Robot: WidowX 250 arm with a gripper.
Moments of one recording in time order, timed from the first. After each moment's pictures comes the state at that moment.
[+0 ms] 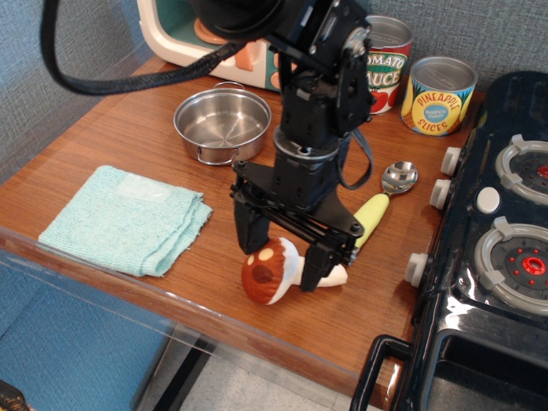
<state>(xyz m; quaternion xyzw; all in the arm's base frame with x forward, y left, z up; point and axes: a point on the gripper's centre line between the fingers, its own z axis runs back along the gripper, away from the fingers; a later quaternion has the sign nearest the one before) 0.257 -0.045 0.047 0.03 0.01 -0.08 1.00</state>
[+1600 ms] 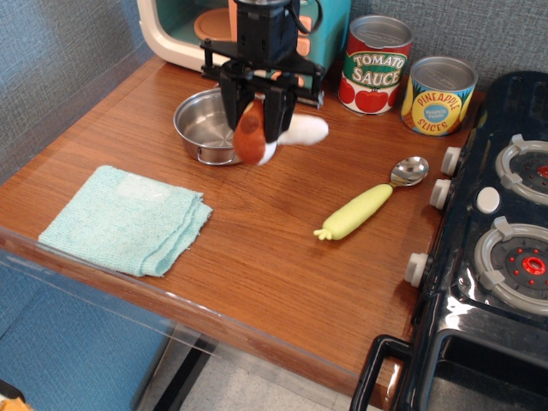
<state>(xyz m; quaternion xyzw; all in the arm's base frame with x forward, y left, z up) 0.343 0.029 0.088 -0.01 0.01 0.00 1.00</state>
